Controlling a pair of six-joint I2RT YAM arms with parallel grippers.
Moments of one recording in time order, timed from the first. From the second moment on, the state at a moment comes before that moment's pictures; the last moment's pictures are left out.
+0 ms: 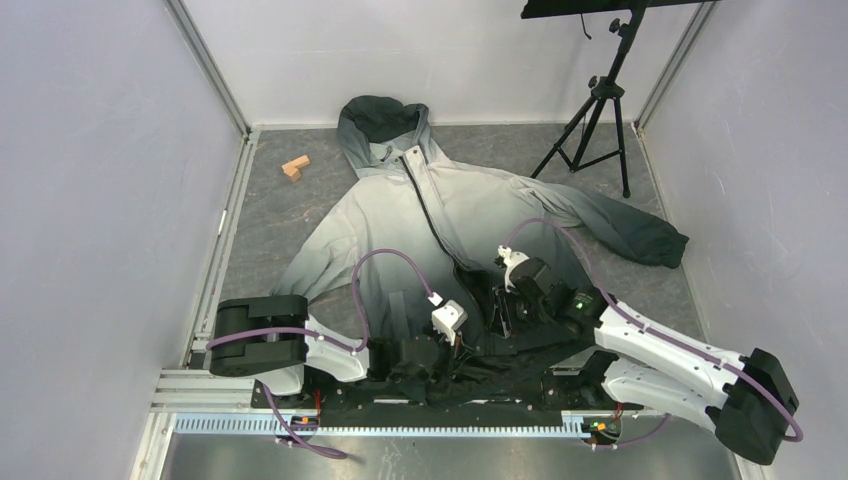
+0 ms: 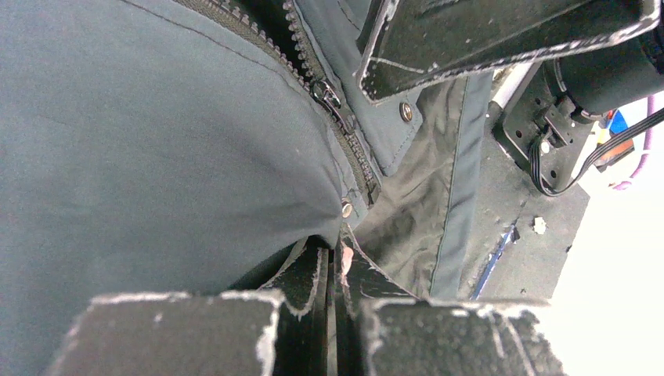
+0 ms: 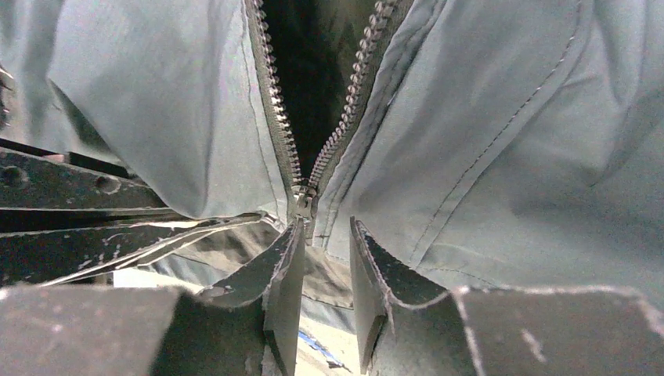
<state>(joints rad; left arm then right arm) -1.46 1.56 0.38 0.76 -0.38 -0.60 0.83 0.93 0.56 -0.55 -0.09 0.54</state>
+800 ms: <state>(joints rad) -1.46 1.56 0.38 0.76 -0.36 -0.60 1.01 1.06 0.57 -0.53 0.02 0.57</state>
